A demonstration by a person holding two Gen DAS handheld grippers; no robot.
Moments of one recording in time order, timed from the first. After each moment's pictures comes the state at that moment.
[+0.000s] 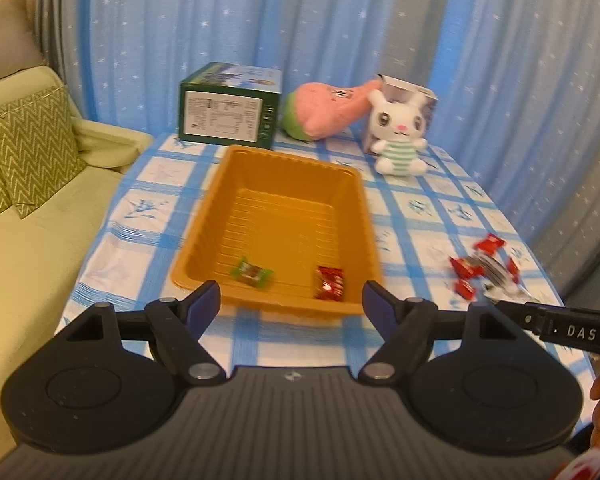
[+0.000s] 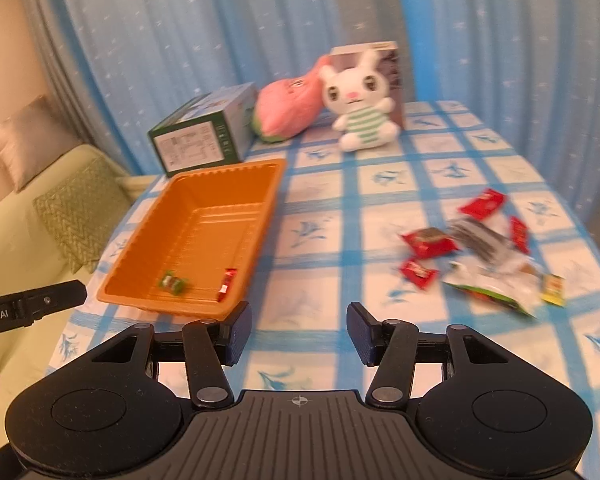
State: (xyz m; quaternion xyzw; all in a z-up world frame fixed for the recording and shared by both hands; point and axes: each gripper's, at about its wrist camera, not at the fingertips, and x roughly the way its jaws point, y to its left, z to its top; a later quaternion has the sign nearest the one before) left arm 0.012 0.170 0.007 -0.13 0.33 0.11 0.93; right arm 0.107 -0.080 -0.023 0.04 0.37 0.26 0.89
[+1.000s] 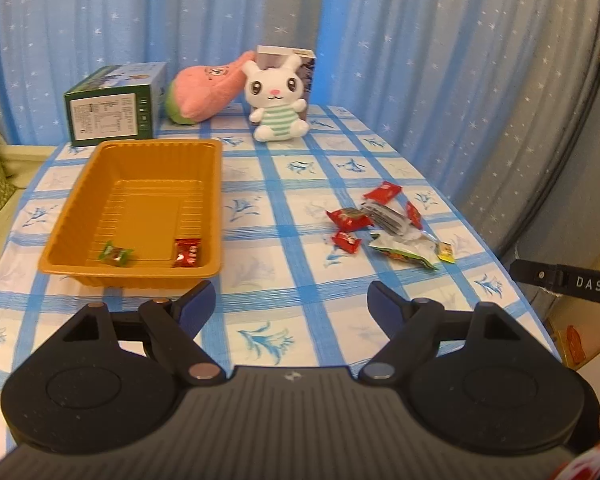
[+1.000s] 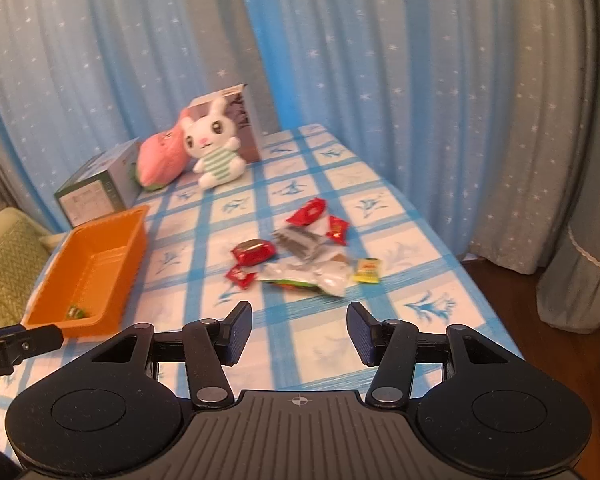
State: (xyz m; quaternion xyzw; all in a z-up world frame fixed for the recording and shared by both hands) left arm 0.028 0.041 0.006 -0.08 0.35 0.01 0.93; right arm 0.075 -0.236 -0.008 0.08 0.34 0.13 0.93
